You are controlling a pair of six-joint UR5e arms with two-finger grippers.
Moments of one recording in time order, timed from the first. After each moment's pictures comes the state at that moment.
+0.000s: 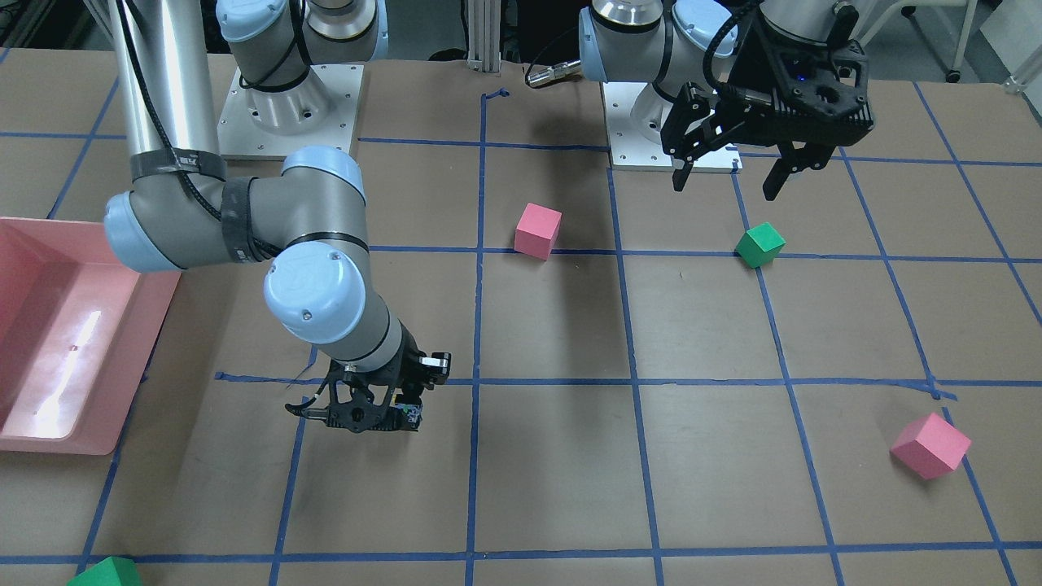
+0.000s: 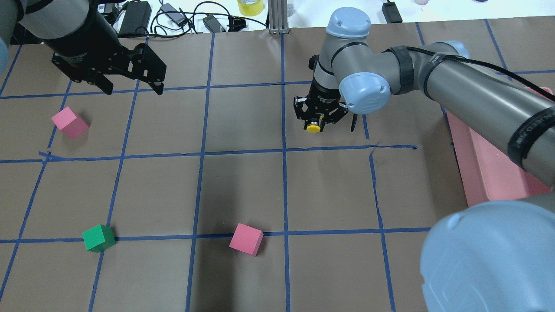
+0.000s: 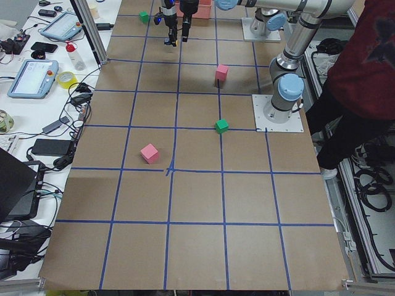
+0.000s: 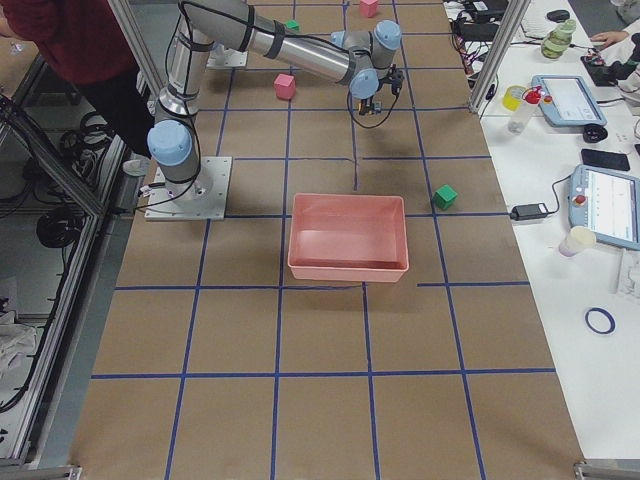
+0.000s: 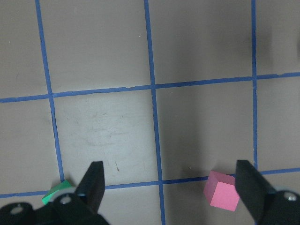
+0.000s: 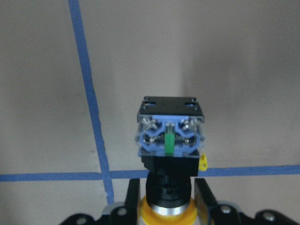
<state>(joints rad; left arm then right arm) -1.55 -1.51 -1.54 -1.55 1.54 0.08 1.76 -1.07 1.55 -1.99 -1.39 0.28</state>
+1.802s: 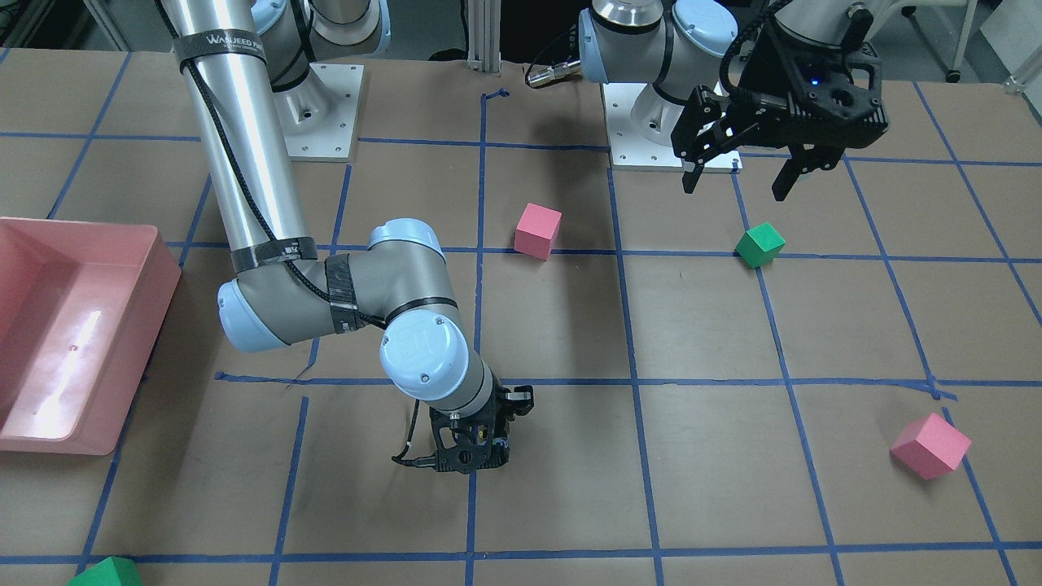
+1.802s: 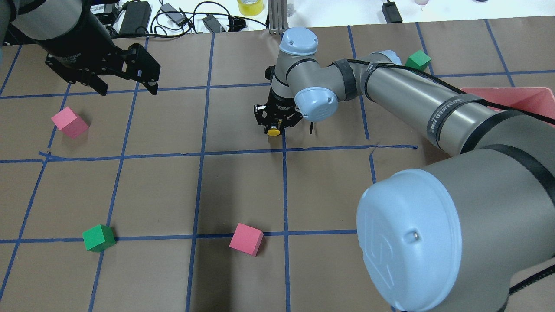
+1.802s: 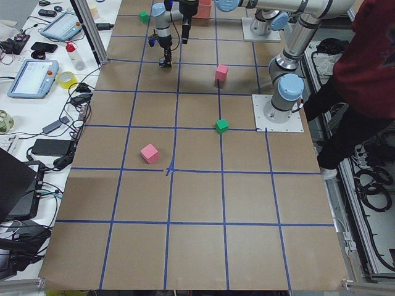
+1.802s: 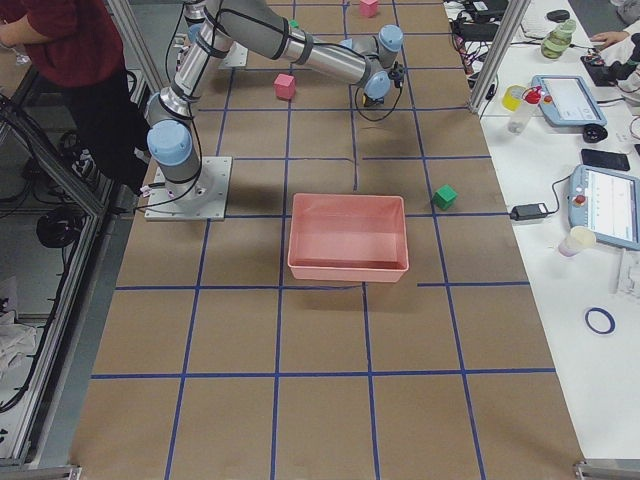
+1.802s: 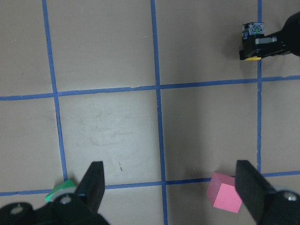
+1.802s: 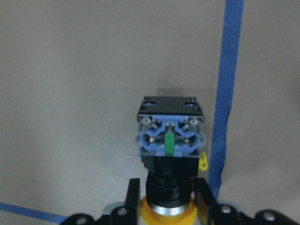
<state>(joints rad) -1.53 -1.51 -1.54 -1.55 1.54 0.08 1.87 -0.86 1.41 -2.09 -1.31 0.25</state>
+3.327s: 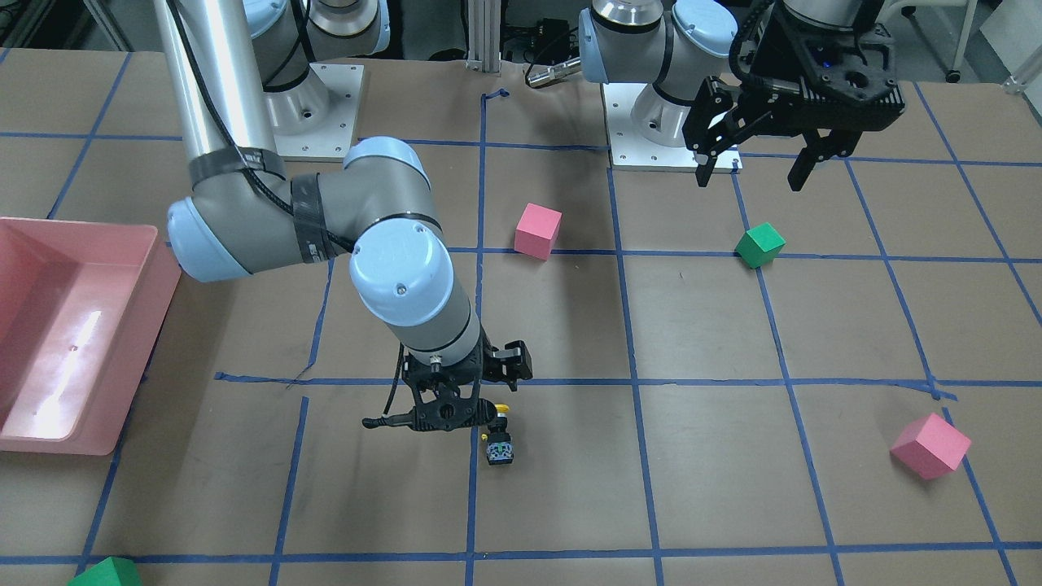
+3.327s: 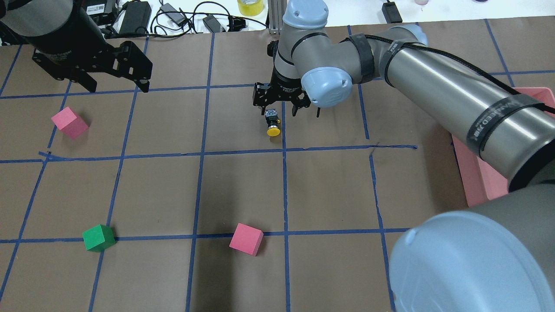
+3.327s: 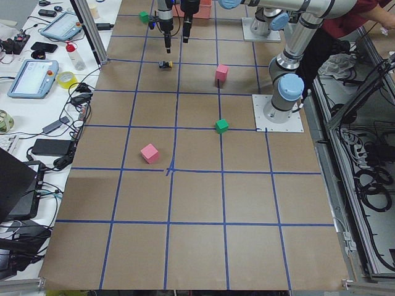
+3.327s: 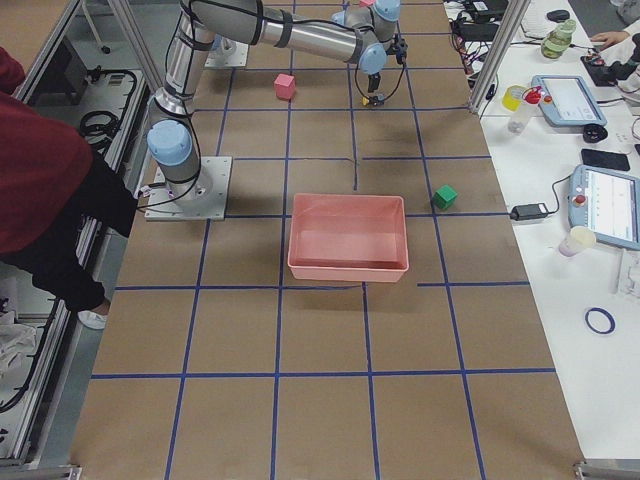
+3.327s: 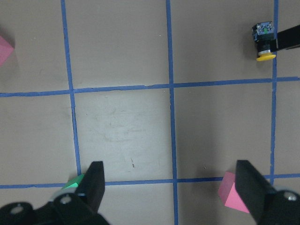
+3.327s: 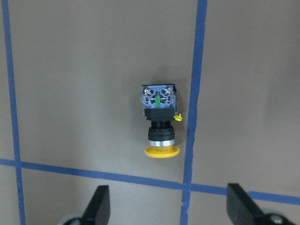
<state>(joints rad) -1.53 -1.50 -1.52 -1.55 1.58 0.07 1.86 -1.05 1.43 -1.98 -1.37 0.25</state>
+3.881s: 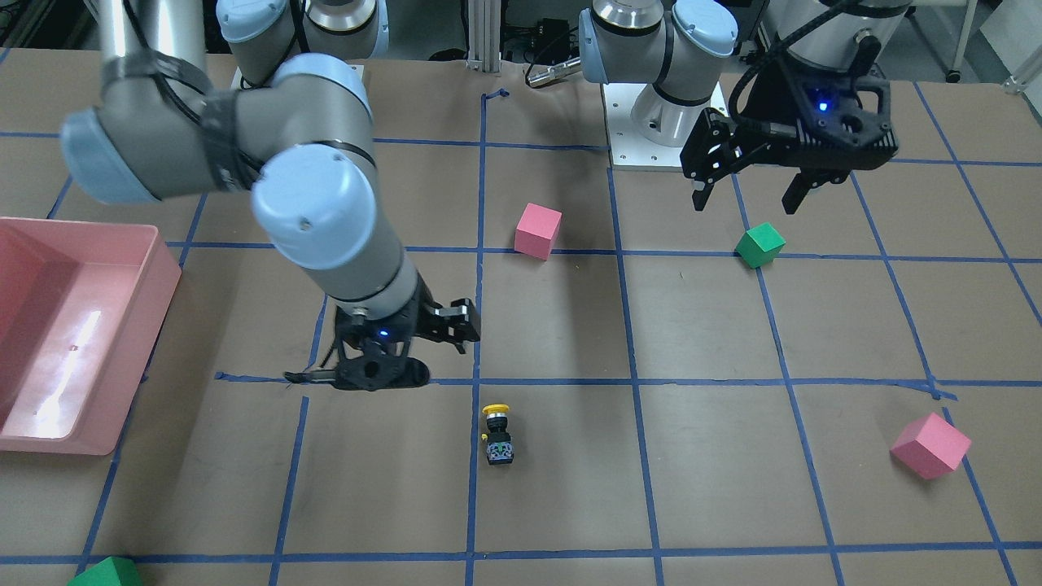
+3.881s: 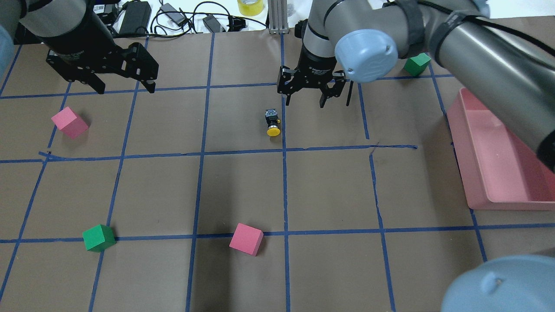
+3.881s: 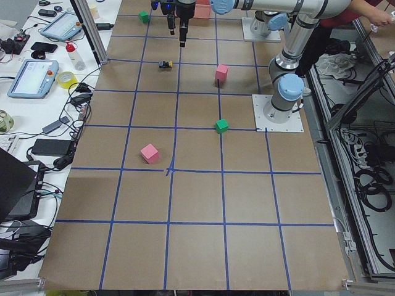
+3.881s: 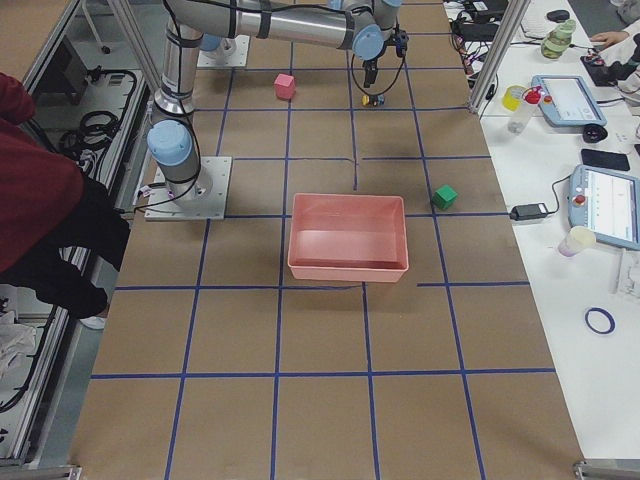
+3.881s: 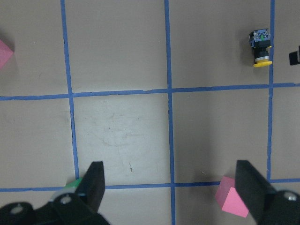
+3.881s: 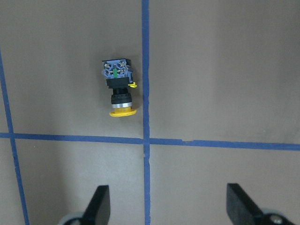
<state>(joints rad) -1.53 -1.55 -1.55 -1.54 1.58 0.06 1.76 -1.20 1.43 -1.76 -1.38 0.19</state>
